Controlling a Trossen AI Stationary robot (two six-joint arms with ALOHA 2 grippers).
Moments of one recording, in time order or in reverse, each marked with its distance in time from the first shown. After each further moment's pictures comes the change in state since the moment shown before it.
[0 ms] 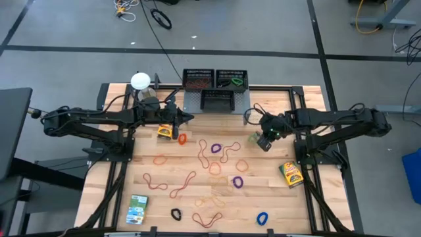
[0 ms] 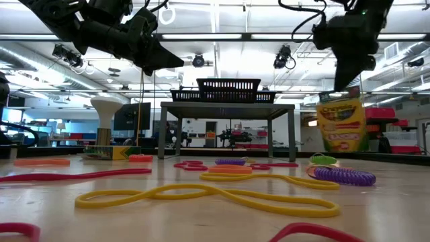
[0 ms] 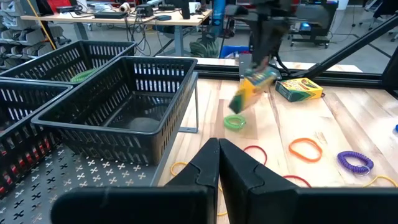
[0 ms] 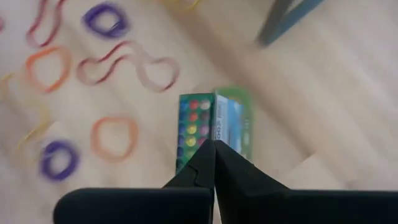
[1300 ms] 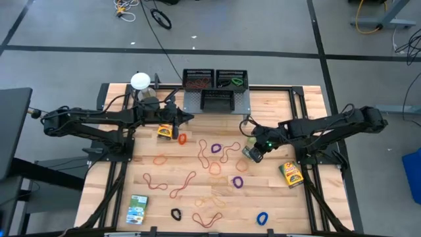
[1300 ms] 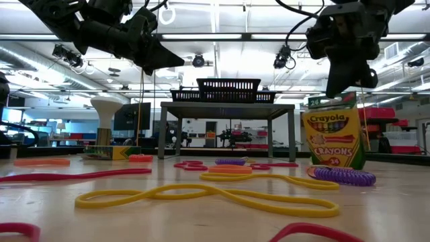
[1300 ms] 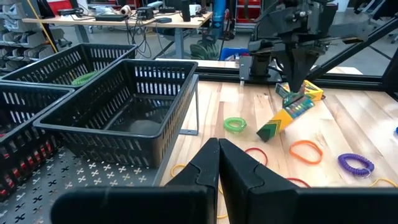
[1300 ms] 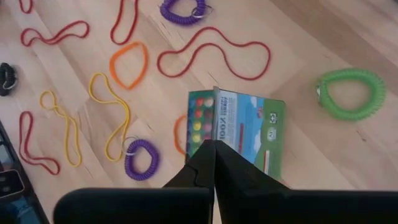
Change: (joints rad) left arm 0.000 0.000 0.000 0.010 0.000 0.000; right arm 0.117 0.063 -0.118 0.329 -0.123 0.206
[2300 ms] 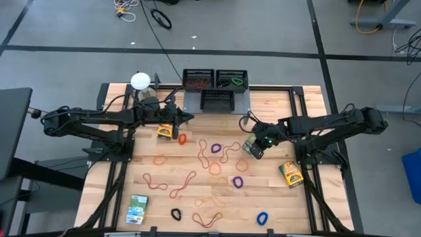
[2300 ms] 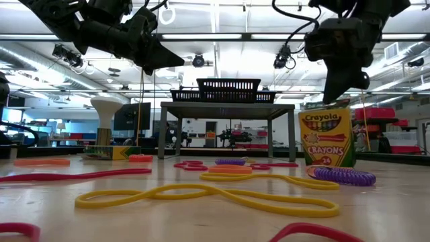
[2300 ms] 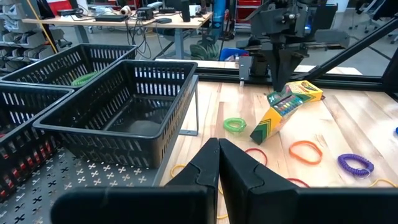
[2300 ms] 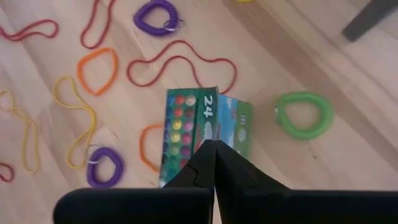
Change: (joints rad) left arm 0.000 0.000 0.000 0.001 0.000 0.000; right arm -0.066 0.000 0.000 -0.047 0.047 -0.140
